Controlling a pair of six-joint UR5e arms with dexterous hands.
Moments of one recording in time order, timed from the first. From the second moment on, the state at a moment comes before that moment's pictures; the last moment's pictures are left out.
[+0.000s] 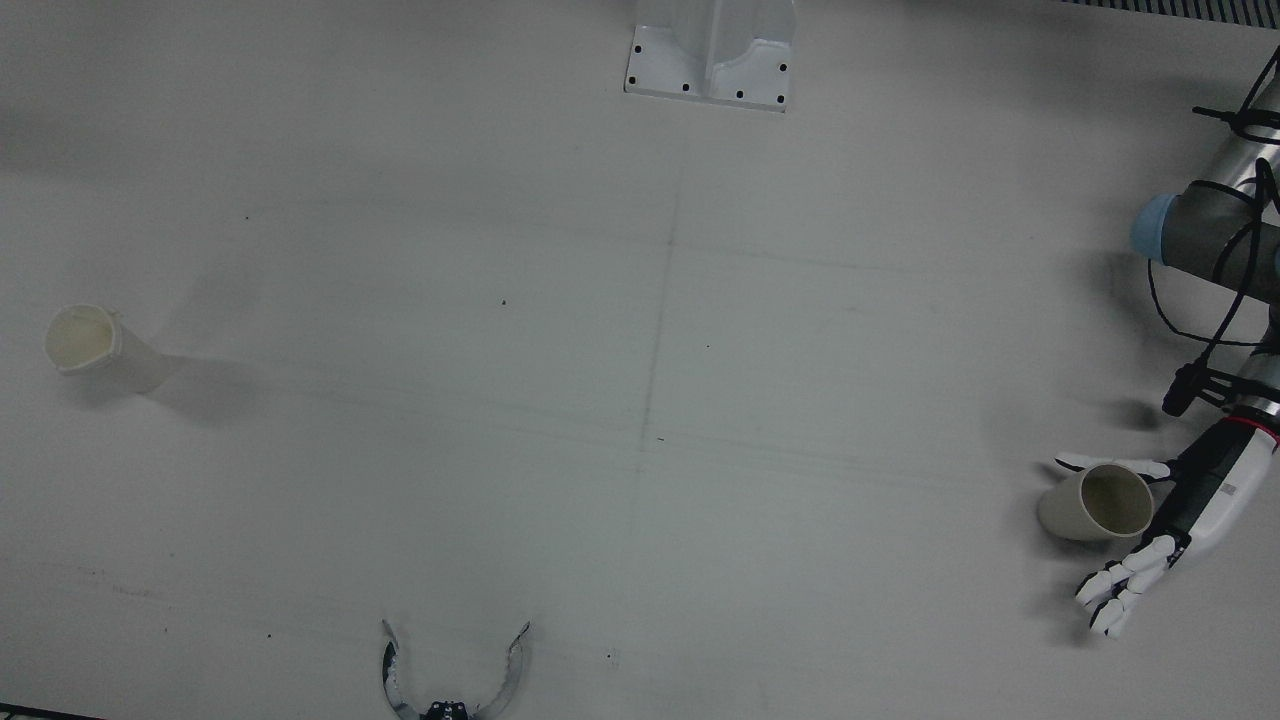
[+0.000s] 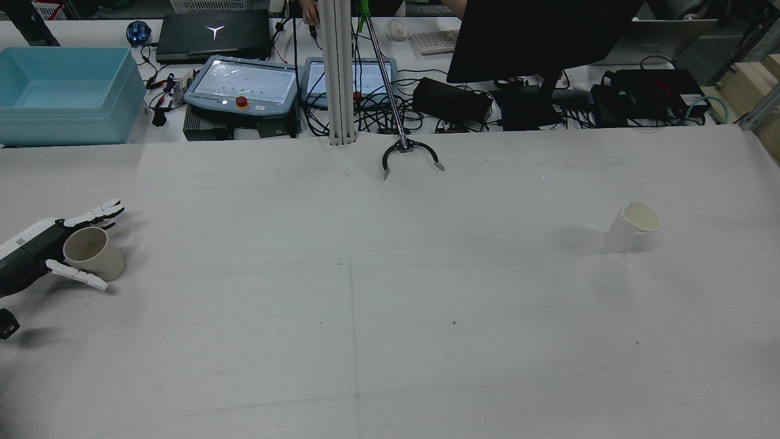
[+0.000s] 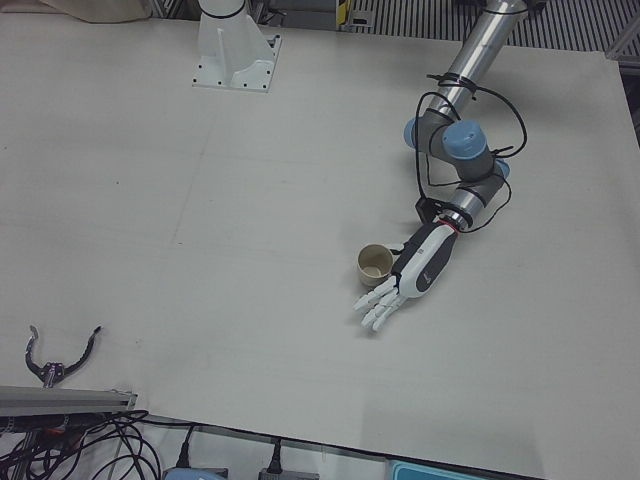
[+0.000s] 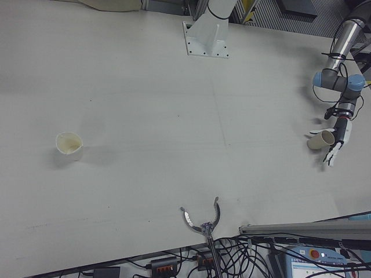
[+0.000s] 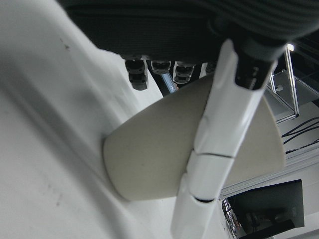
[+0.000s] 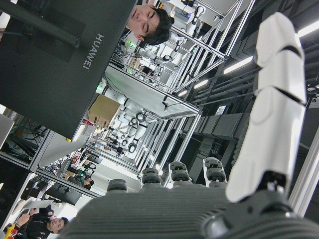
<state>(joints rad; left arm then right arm) -0.86 -1.68 -1.35 -0.35 1.38 0.57 1.59 -1.60 1.91 -3.28 -1.54 -0.43</state>
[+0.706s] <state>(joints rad) -0.86 -1.68 -1.36 -0.34 1.39 0.57 1.59 -1.60 1.91 -3.27 -1.54 -0.43</state>
